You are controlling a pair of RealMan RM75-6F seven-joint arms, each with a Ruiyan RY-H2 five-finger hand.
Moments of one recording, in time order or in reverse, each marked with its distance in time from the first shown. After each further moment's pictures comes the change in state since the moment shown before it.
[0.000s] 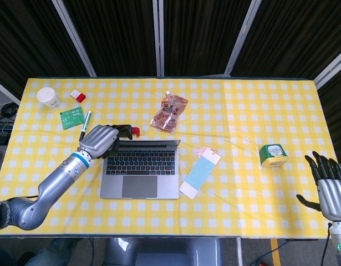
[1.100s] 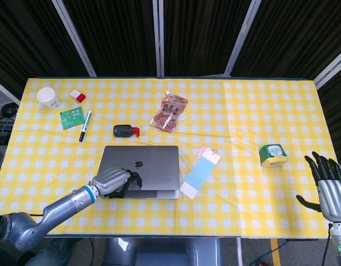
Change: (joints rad) left arm 0.088 -0.103 0.147 0.011 0.402 -0.149 -0.264; right arm -0.003 0.010 -0.003 -0.010 -0.009 0.006 0.013
